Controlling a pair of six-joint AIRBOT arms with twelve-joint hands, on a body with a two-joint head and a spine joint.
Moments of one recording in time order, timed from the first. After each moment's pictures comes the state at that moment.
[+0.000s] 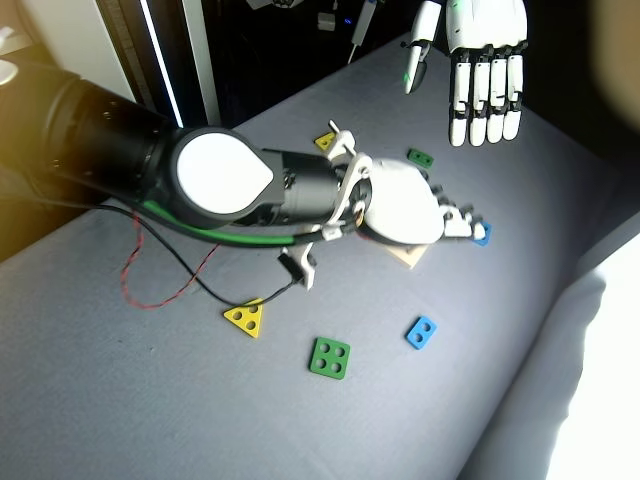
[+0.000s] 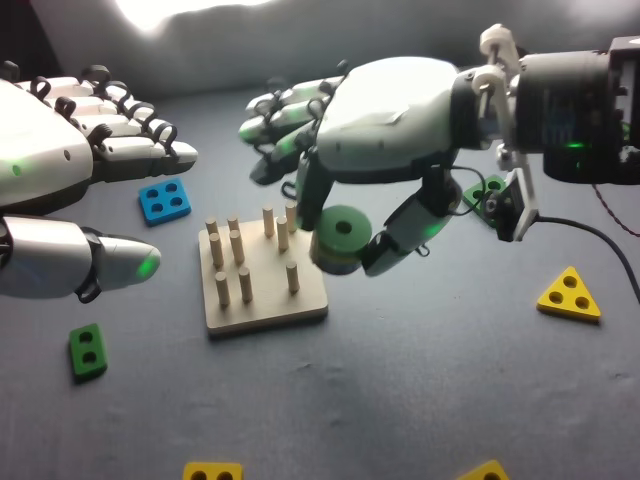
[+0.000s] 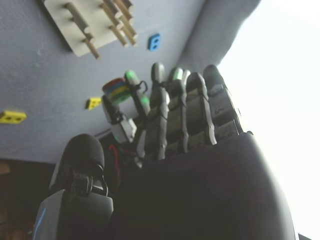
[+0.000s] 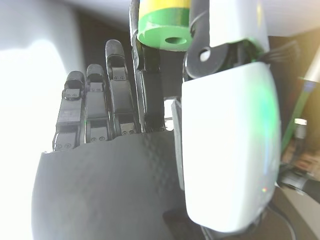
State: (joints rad) left arm 0.12 -0.53 0.40 0.79 -0.09 0.35; right arm -0.06 -1.35 1.40 -1.28 0.45 0.08
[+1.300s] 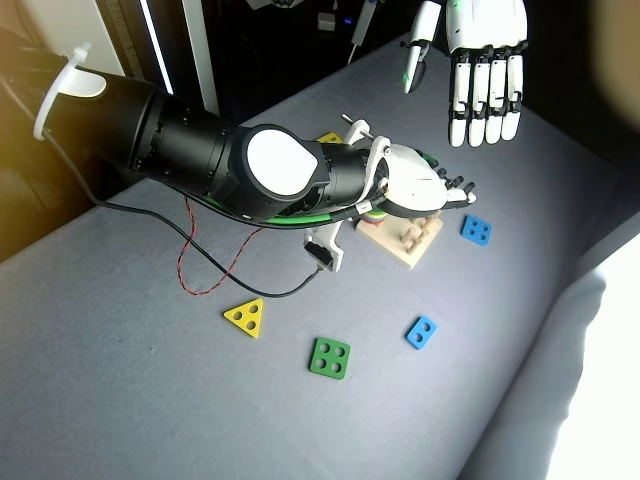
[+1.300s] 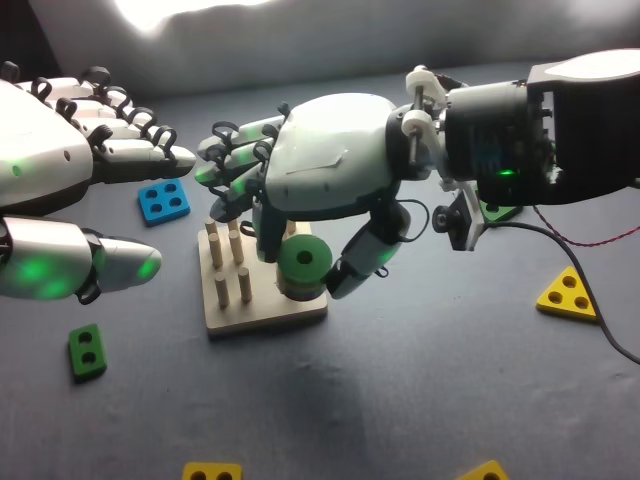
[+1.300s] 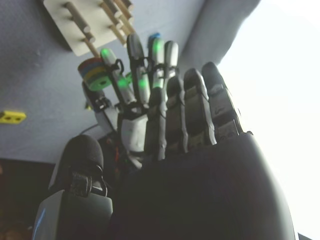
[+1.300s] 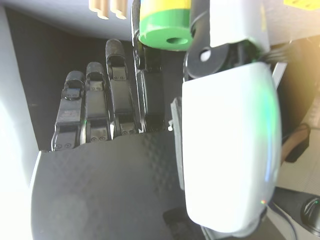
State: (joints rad) left arm 0.12 -0.53 0.40 0.79 -0.09 0.35; right arm -0.08 -1.48 1.47 -1.34 0.46 0.04
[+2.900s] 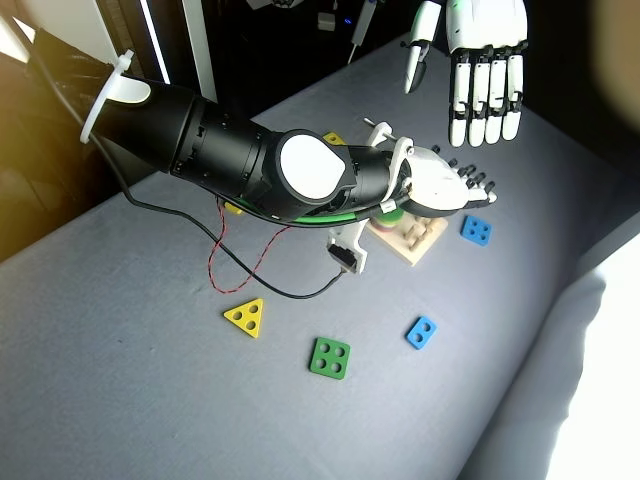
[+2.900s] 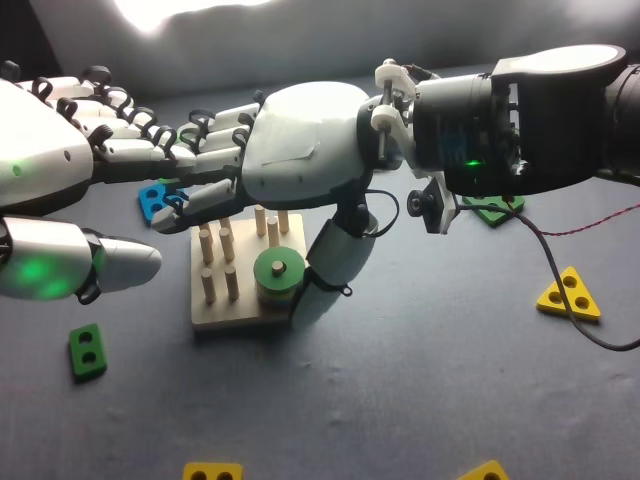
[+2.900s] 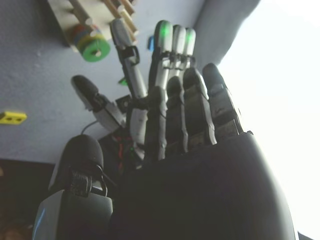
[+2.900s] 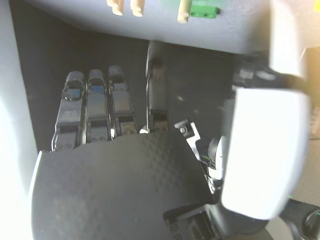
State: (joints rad) left arm 0.12 -0.53 0.40 0.79 -0.10 0.35; right arm -0.07 -1.55 1.55 -1.32 0.47 -0.04
